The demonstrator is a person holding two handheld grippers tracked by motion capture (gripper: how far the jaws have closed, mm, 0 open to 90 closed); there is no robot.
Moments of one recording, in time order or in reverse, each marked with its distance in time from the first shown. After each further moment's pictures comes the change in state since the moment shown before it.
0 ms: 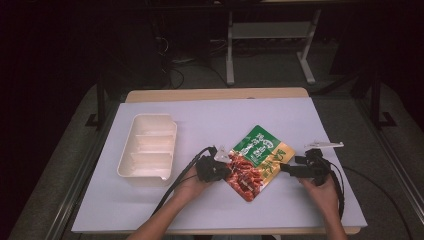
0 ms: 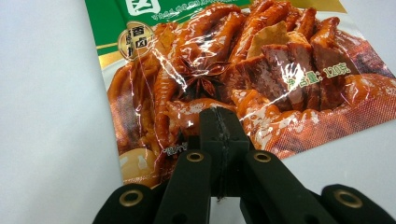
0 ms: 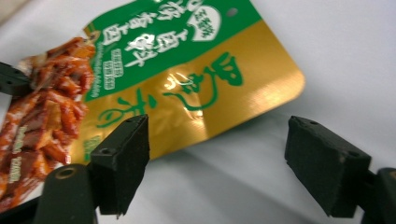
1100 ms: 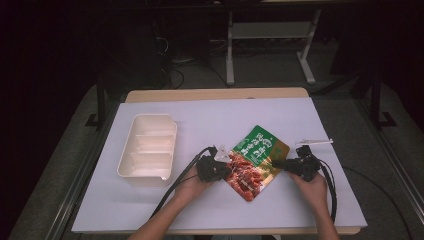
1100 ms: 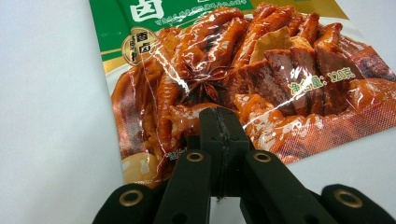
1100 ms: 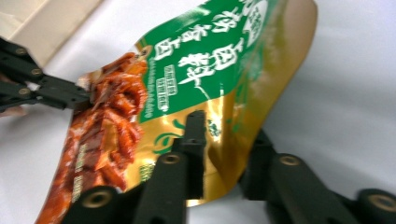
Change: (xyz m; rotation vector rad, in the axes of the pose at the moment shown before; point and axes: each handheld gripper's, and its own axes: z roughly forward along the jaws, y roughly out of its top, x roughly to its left) left arm 0.000 0.000 0.001 -0.010 0.016 0.001; right arm 0.010 0.009 0.021 0.007 0.178 0.061
